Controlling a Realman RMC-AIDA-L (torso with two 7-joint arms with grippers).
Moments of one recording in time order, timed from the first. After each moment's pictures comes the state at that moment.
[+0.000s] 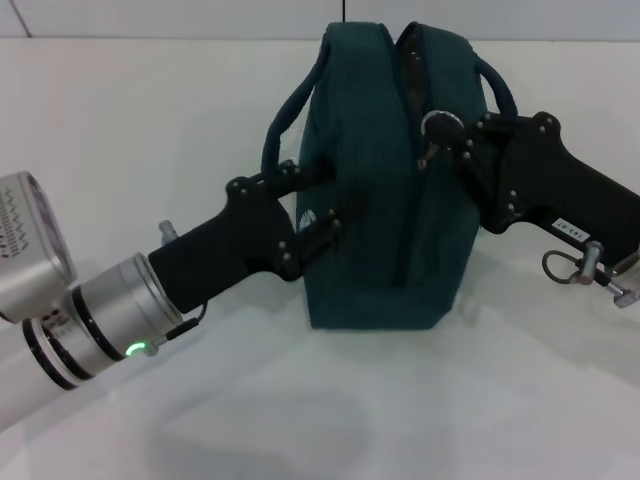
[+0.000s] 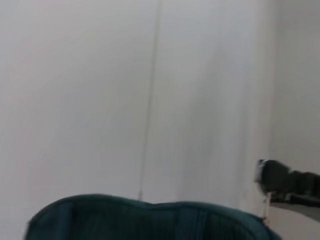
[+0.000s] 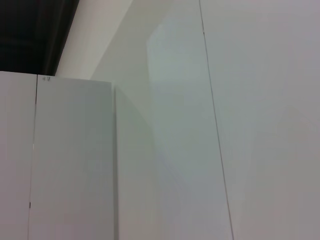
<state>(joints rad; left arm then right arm) -0.54 -2.11 1.27 0.00 0.95 1.60 -0.60 0.48 2.03 -1.88 -0.33 -0.34 -1.55 0.65</state>
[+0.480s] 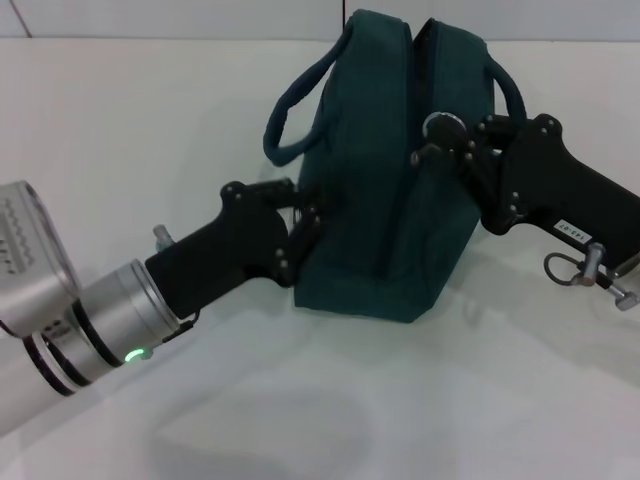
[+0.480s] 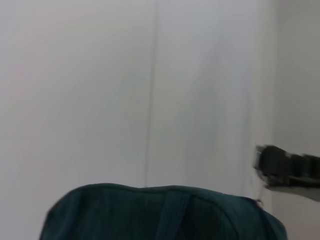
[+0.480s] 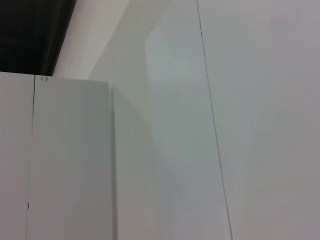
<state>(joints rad) -0.52 -2.11 1.28 0.00 0.94 1.58 -0.52 0.48 2.03 -1.88 -0.32 -0.33 -1.55 0.66</state>
